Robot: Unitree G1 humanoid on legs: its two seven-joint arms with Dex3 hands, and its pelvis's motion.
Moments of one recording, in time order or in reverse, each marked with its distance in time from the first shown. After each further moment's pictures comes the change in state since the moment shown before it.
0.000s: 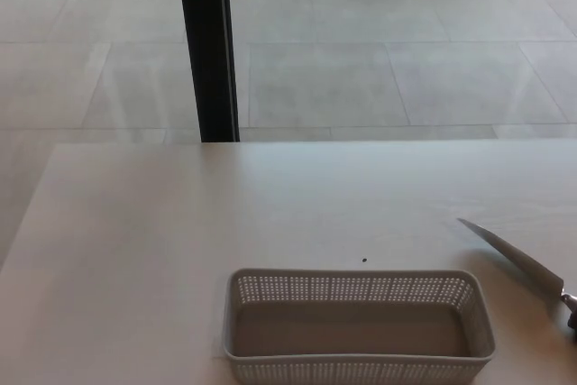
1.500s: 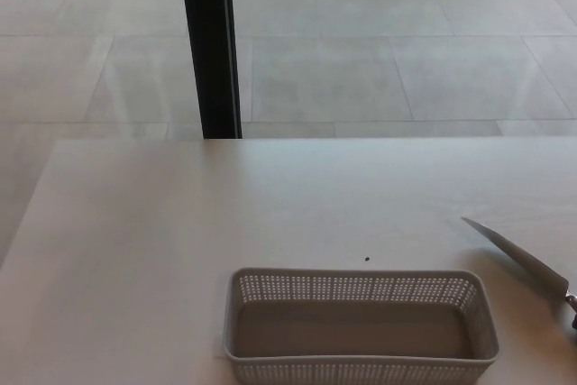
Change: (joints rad) left_arm -0.006 -0.006 0.049 0.028 -0.020 -0.004 -0.002; right_arm -0.295 -0.324 0.343 -0.749 -0.063 0.009 0.129
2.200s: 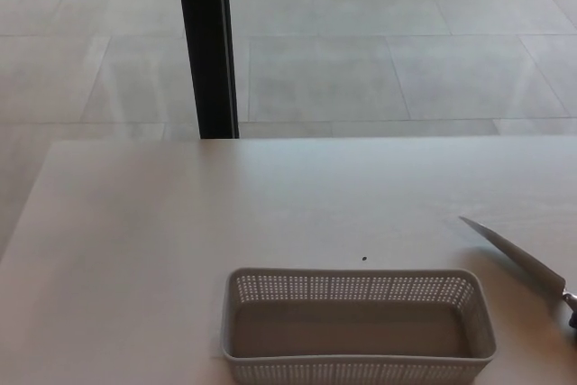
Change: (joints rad) left_arm 0.006 0.002 -0.007 0.000 0.000 -0.006 -0.014; right_arm -0.139 -0.072 0.306 0.234 -0.222 0.025 0.079
